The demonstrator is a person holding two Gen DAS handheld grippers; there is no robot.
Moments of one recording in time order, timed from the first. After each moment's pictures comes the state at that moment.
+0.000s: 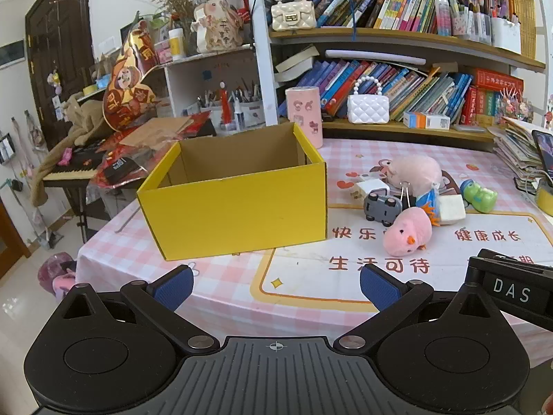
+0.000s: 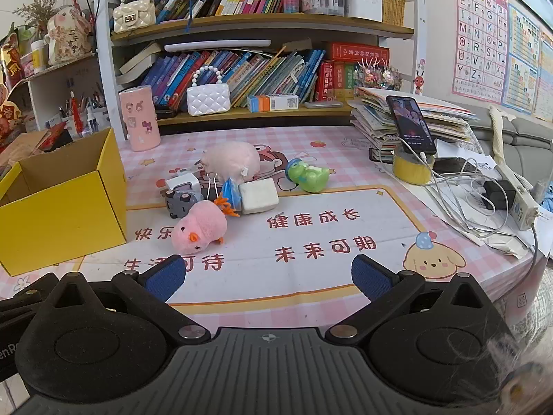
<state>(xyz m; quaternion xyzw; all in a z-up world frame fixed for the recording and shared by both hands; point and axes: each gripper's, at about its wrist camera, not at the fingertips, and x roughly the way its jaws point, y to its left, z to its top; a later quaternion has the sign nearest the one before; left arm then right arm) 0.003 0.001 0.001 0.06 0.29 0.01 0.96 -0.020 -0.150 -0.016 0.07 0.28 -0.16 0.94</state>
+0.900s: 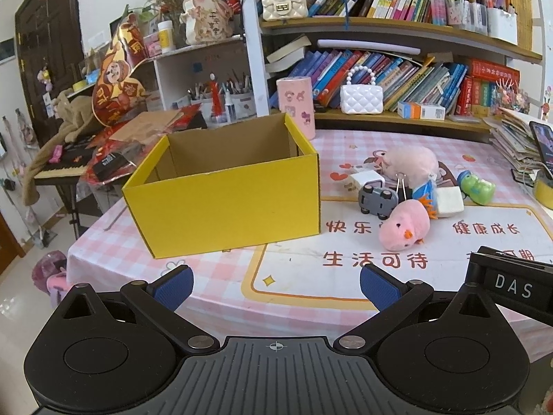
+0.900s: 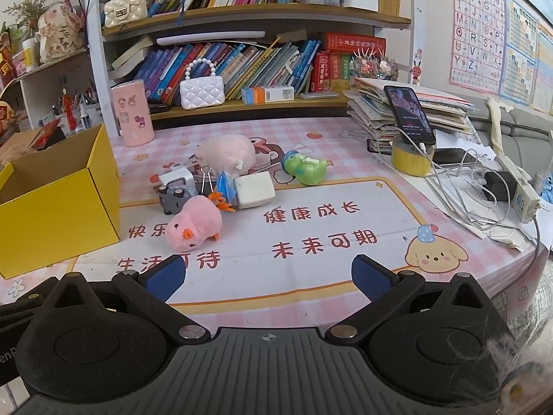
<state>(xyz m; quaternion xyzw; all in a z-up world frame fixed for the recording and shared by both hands) 0.015 -0.002 -0.007 0.06 0.30 0.00 0.95 -0.010 -0.153 -0.023 0.08 0.29 -0.16 0.94</state>
